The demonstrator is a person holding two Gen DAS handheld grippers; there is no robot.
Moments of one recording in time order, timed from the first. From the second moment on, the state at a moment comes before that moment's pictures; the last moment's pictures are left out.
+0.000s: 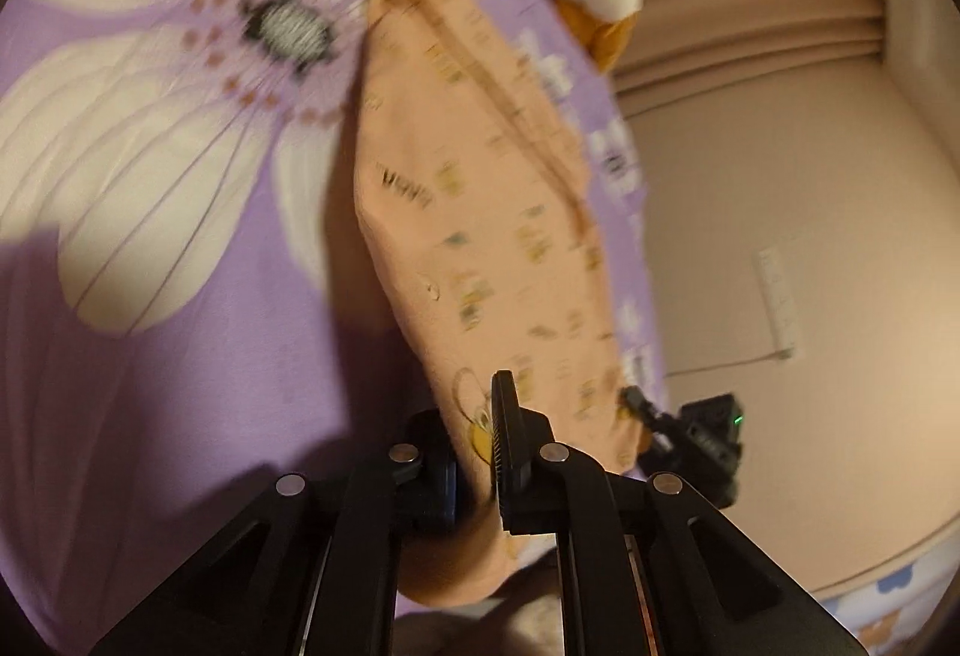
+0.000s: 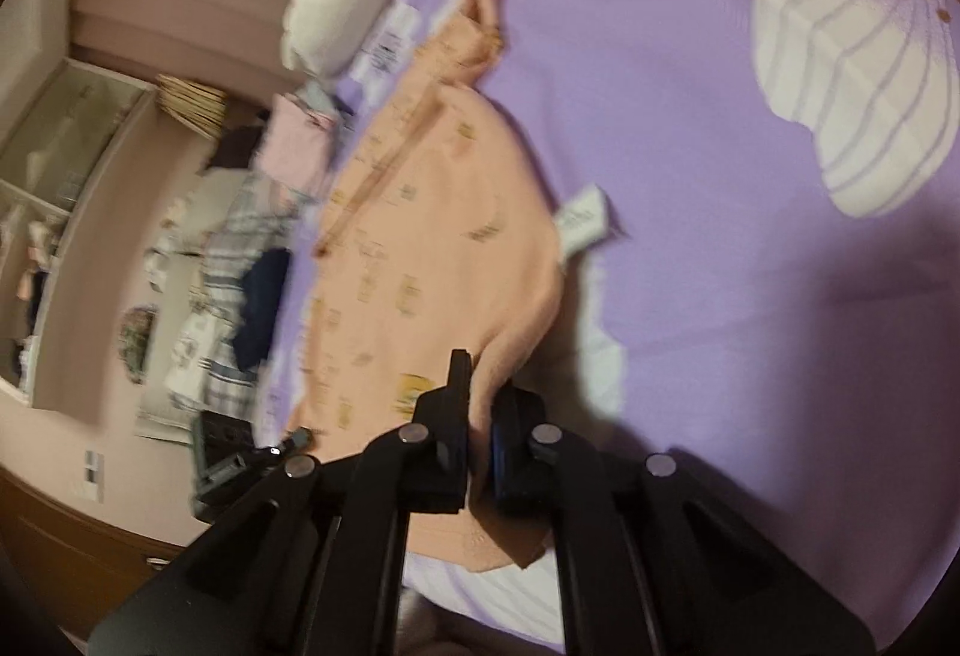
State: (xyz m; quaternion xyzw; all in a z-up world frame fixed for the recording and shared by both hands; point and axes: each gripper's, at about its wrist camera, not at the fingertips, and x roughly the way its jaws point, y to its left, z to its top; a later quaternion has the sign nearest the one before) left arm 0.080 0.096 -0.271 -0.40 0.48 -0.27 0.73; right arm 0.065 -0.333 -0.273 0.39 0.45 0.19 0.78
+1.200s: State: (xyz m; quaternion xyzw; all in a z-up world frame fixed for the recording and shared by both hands) left arm 0.112 0.061 -0.279 -0.39 0.52 -0.28 0.71; right arm 0.111 -0.338 -0.268 0.41 0.41 0.20 0.79
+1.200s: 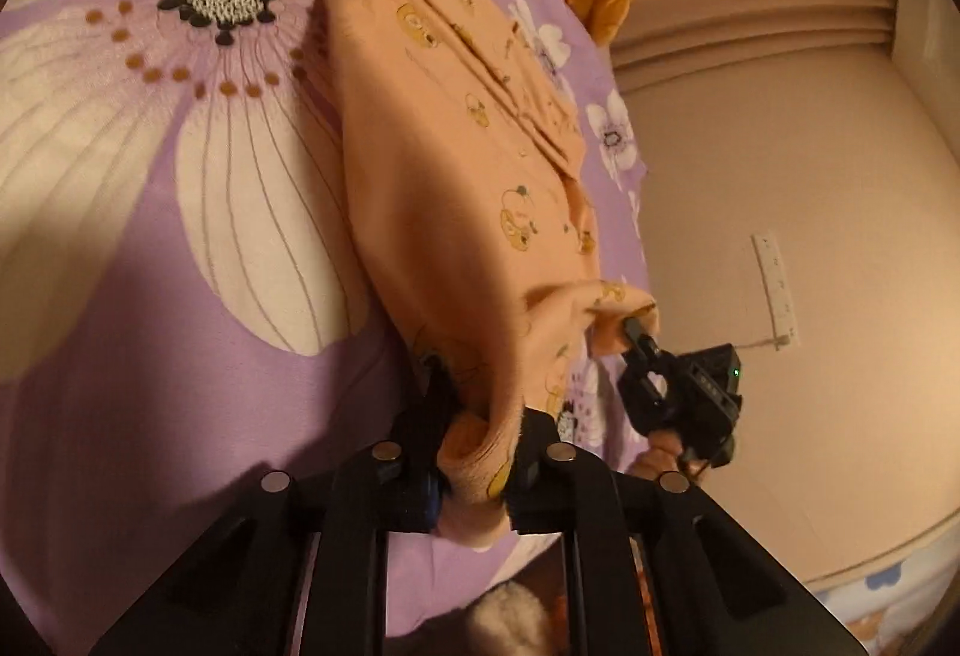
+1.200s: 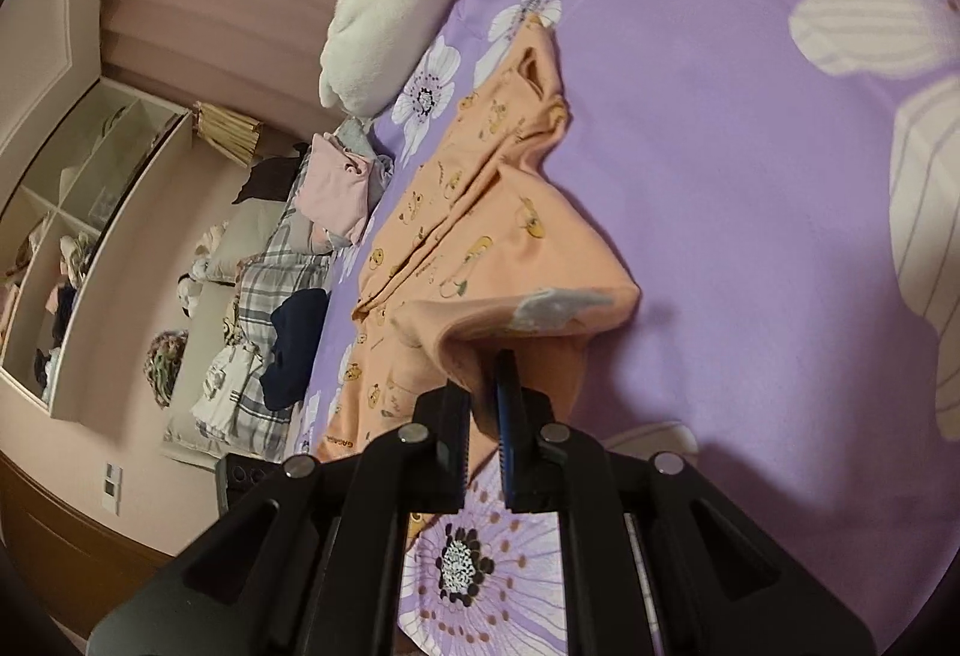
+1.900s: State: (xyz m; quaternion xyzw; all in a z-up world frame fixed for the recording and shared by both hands) left arm 0.182 0.122 -0.248 -0.46 0.49 -0.18 0.72; right arm 0.126 -0.357 -0.248 0.41 0.41 0.15 0.80
